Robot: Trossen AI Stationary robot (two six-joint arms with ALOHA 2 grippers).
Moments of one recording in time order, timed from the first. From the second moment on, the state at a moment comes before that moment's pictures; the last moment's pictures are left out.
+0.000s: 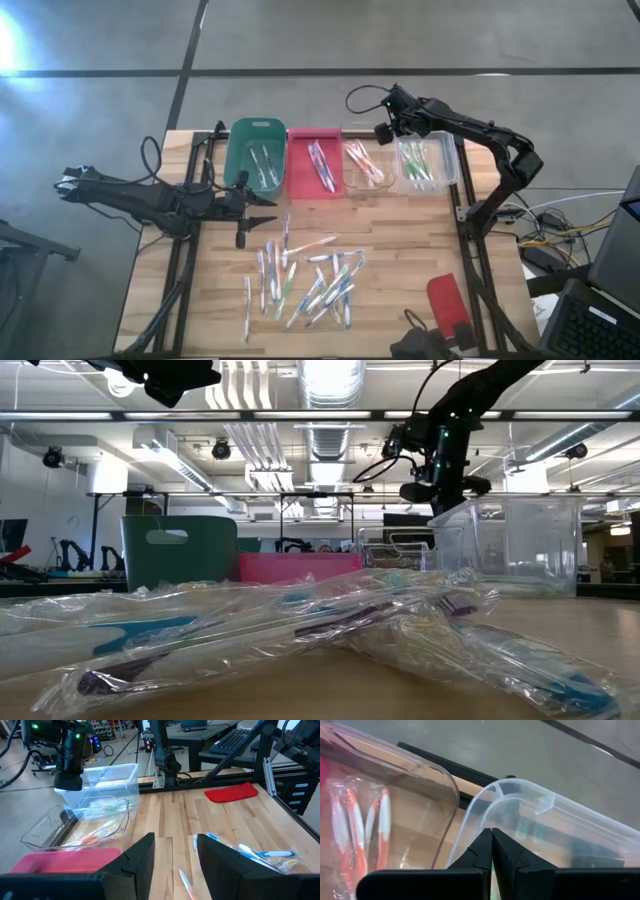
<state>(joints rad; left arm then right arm) -0.19 0.76 0.63 -0.07 -0.26 0.06 -0.78 1.64 1.30 -0.78 0.38 0.34</state>
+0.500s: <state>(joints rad) -0.19 0.76 0.63 -0.07 -0.26 0.06 -0.78 1.60 1.31 -0.79 0.38 0.31</state>
